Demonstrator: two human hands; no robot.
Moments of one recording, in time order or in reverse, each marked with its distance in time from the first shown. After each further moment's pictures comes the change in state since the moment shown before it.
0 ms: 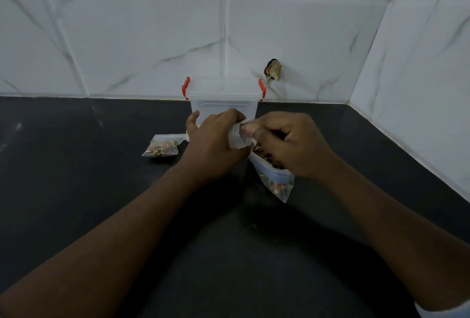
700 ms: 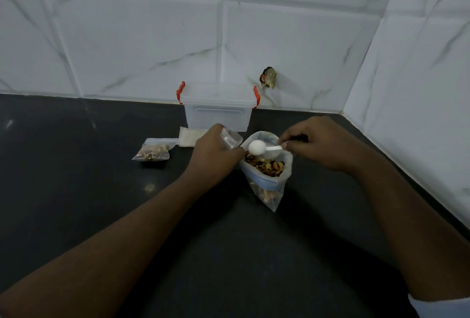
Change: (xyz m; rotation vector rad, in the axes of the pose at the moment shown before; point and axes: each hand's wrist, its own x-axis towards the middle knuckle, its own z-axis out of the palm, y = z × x) left_hand 0.005 0.015 0.018 -0.433 -0.082 -0.442; right_hand 0.005 0.044 -0.070 -0.347 -0.428 0.287
